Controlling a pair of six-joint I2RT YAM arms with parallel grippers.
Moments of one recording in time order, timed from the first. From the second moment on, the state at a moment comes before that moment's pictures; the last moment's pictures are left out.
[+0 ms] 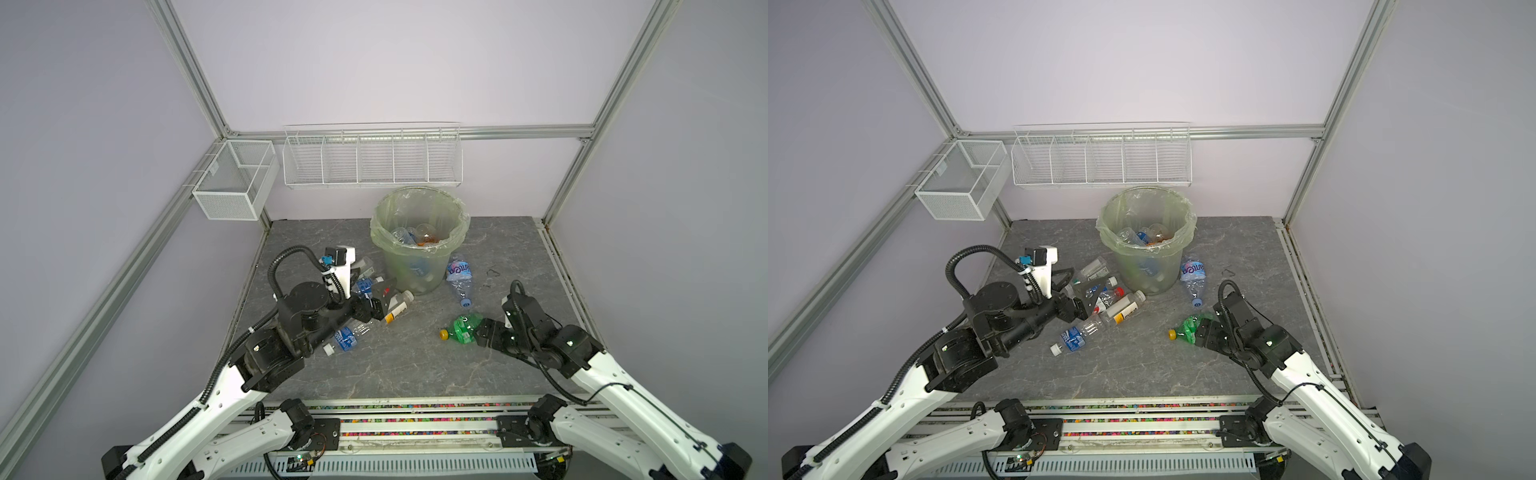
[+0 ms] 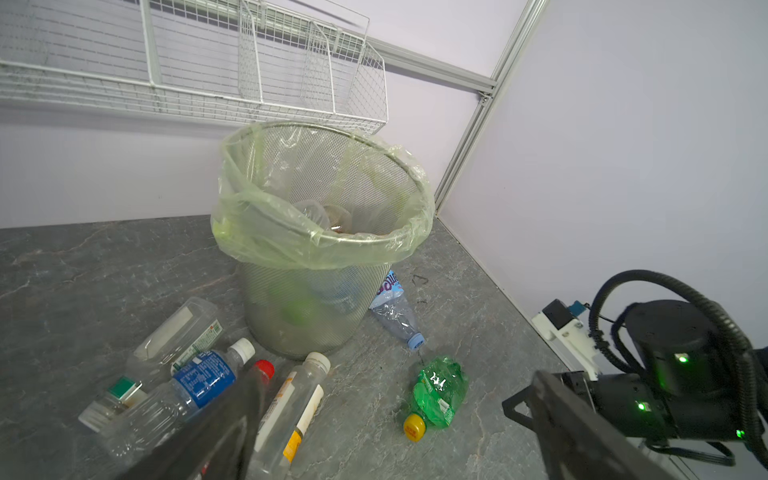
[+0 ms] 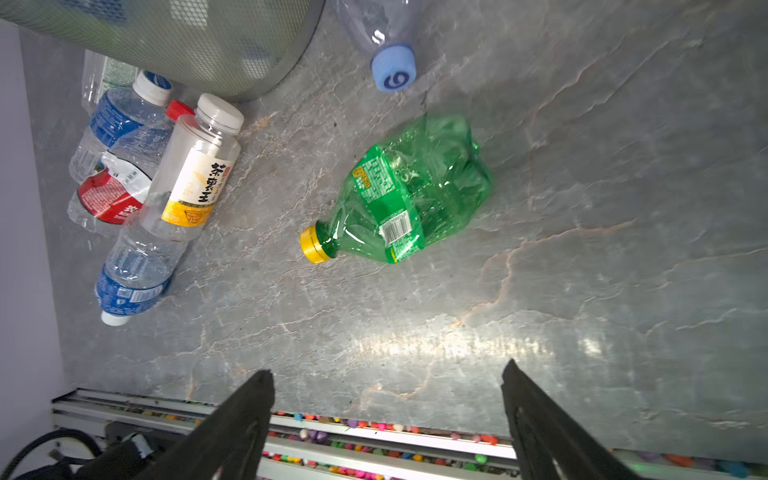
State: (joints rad) left arm -0.90 0.80 1.03 -0.41 -0.20 -0.41; right arm 0.60 0.88 0.79 -0.92 0.00 0.88
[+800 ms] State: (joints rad) left arm -0.97 0.65 0.76 -0.42 -0.23 -0.58; right arm 0.56 0.98 0.62 -0.66 -0.10 1.37
